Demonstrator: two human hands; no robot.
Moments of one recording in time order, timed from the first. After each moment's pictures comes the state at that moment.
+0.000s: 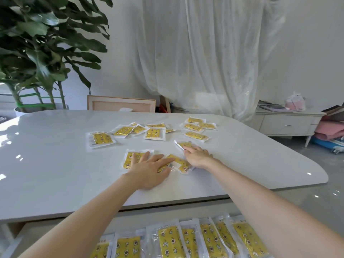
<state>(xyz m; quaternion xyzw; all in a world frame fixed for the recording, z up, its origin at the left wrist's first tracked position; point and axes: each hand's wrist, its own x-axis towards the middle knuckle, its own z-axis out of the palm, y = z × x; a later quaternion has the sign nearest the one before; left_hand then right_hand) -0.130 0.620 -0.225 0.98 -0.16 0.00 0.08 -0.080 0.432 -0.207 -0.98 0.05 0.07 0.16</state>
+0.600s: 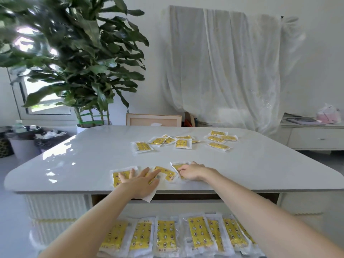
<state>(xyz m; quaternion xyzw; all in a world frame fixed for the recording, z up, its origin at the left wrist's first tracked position) -0.238 0.714 -0.206 1.00 0.00 -0.07 0.04 -0.197 0.525 -0.170 -0.98 -0.08 0.16 0.10</state>
